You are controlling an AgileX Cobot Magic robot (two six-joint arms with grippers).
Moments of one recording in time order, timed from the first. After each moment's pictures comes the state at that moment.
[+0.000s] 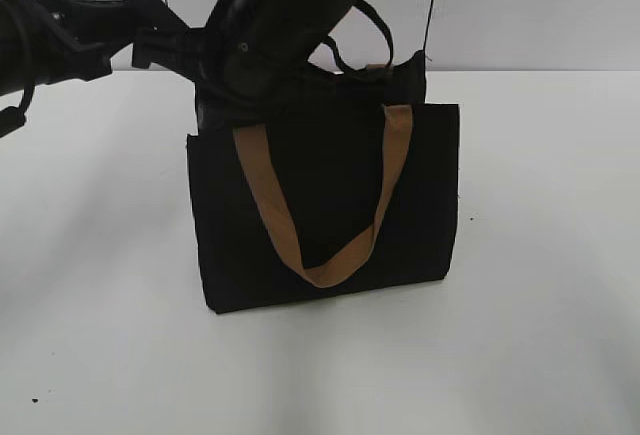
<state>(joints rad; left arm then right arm) -0.15 1.49 -0.71 0.86 -0.82 -0.69 0.76 1.98 -1.63 0.16 0.65 0.51</state>
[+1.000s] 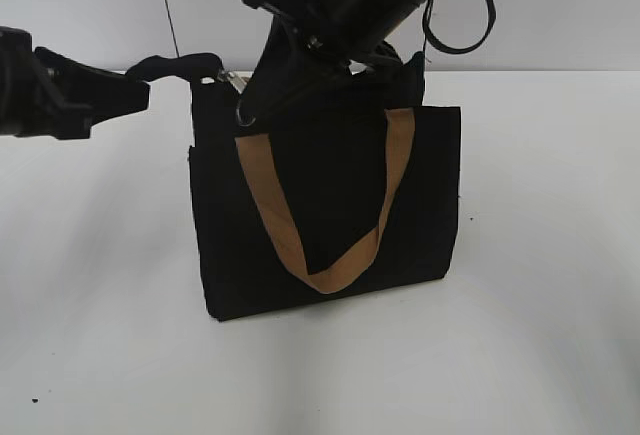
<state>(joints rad) -0.15 1.39 -0.71 1.41 -0.64 -1.17 0.50 1.90 -1.63 0.79 1.10 -0.24</state>
